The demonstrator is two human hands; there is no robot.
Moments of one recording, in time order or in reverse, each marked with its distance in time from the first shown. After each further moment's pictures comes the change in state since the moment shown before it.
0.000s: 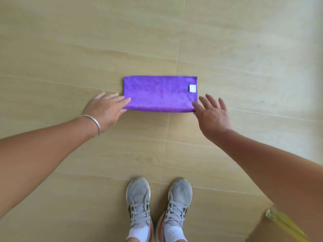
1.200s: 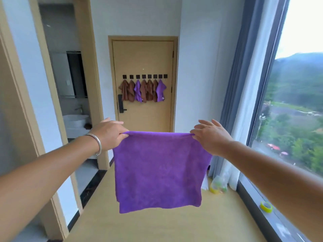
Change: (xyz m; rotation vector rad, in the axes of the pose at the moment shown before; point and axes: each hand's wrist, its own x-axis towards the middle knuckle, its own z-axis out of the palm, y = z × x) left_hand -0.269 0.038 -1.005 0.249 0.699 0.020; right_hand -0.241 0.027 -1.007 -0.272 0.707 0.016
